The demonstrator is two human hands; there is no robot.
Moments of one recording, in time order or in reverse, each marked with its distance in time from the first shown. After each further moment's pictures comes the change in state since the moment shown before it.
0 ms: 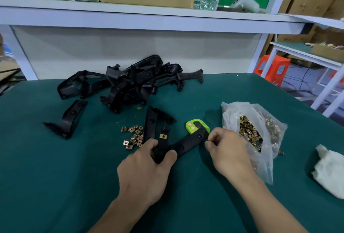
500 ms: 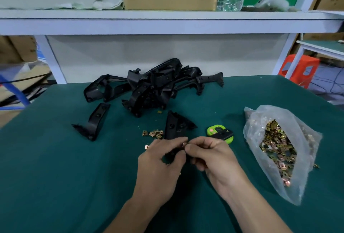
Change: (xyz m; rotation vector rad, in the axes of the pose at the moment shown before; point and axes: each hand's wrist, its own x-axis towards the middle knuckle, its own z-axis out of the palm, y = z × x) left_hand 0.011 -0.014 -0.015 -0.498 0.042 0.163; right_hand -0.021 -0.067 0.042 1.087 -0.449 0.244
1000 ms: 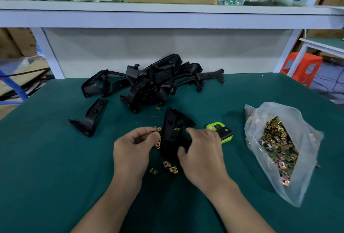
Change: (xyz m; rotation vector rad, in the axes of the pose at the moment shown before) left_hand 0.031 -0.013 -0.017 -0.337 0.261 -0.346; right_hand 0.017 0.023 0.007 -1.328 0.213 -0.462
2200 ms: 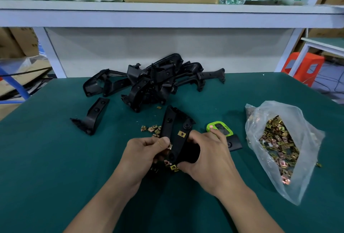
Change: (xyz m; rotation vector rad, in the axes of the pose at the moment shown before) left_hand 0.001 -0.009 -0.010 0.064 -0.371 -0.142; right_hand -0.014 0.015 -0.018 0.074 -0.009 -0.162
